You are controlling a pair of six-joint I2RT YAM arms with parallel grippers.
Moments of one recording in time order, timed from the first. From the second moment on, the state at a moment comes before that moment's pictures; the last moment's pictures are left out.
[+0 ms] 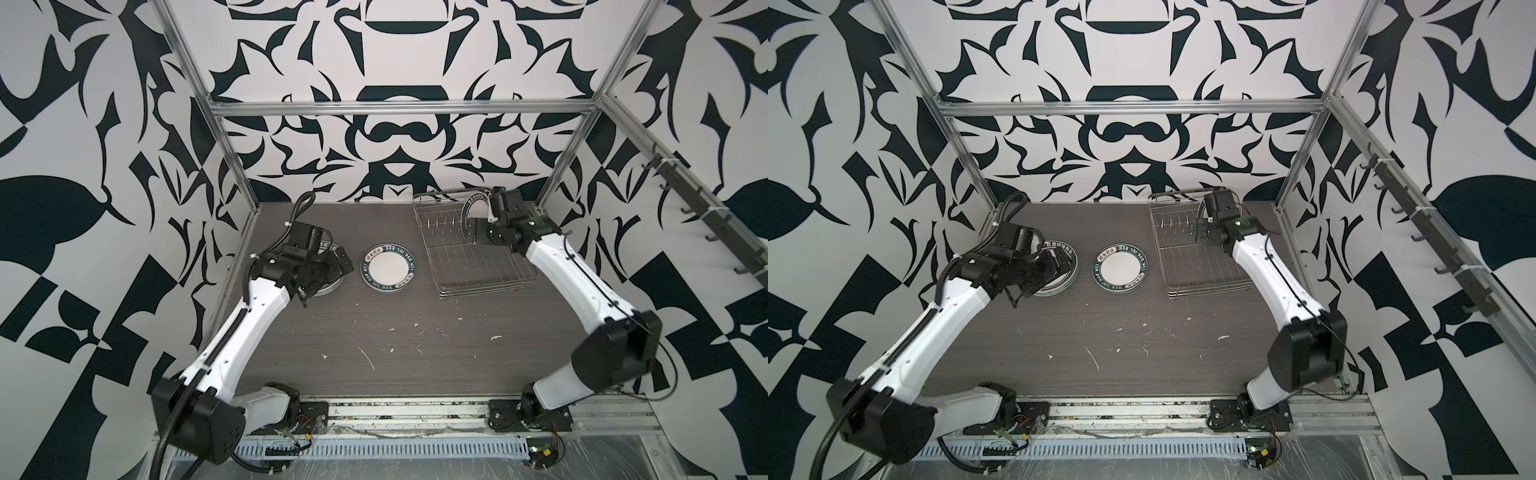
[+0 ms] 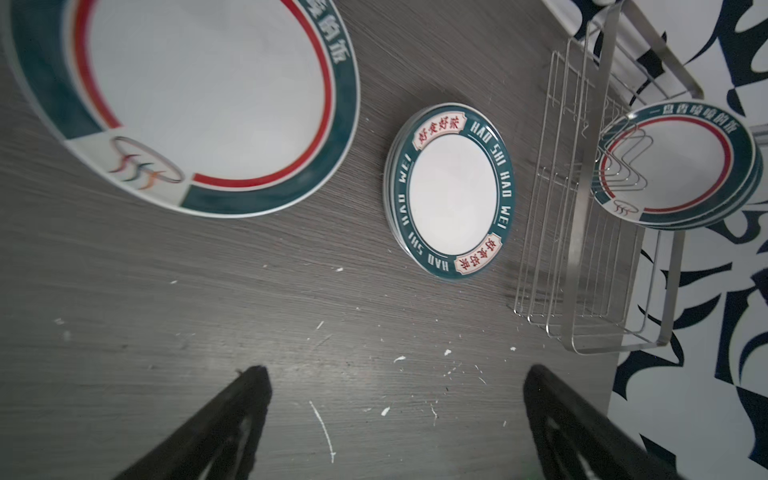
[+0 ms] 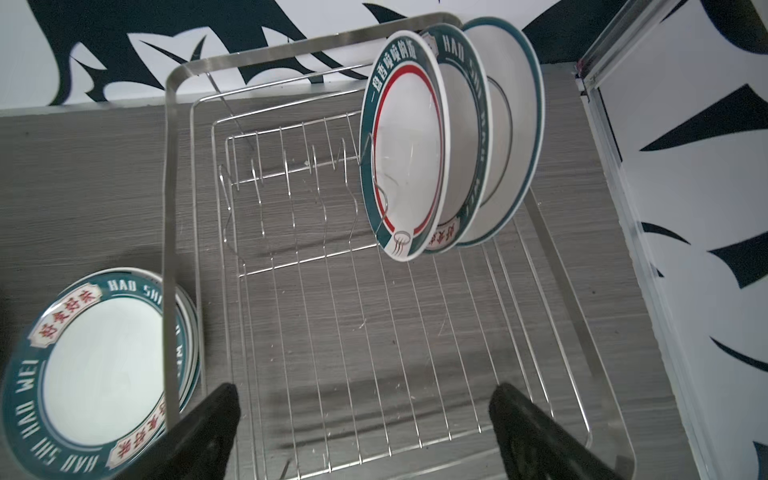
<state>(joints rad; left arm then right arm) -0.33 1.15 1.15 -0.92 0.09 -0.77 0.26 1.62 1.53 -0.77 0.18 0.27</state>
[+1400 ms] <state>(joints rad) -0.30 0.90 0.91 -0.98 -0.25 -0.86 0.14 2.15 1.91 -0.72 0.13 0.13</state>
